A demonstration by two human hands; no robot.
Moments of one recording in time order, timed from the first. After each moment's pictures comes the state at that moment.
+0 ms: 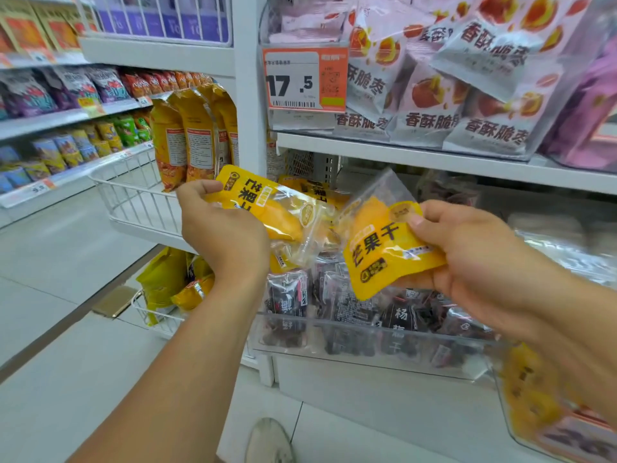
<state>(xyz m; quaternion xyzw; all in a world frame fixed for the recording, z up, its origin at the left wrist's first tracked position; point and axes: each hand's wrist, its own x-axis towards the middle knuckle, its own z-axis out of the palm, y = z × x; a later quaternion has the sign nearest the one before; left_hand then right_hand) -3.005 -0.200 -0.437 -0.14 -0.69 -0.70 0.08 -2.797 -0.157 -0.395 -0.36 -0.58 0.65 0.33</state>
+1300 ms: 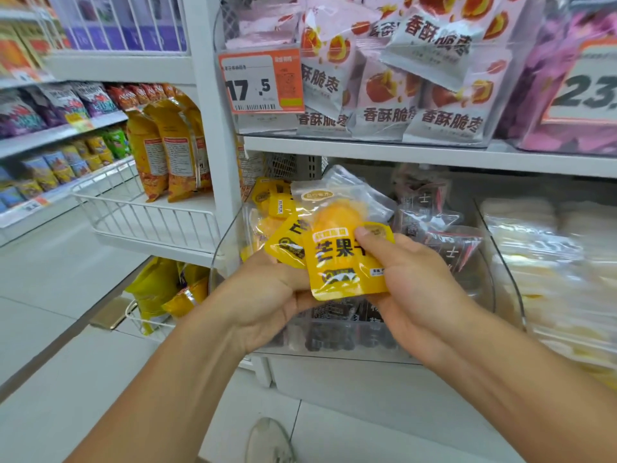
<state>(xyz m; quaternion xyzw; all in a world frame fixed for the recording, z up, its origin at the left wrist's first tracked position) -2.945 -0.227 -0.444 -0.35 -0.46 -0.59 -0.56 -2.807 -0.169 -0.432 -0.33 -0.42 0.74 0.42</state>
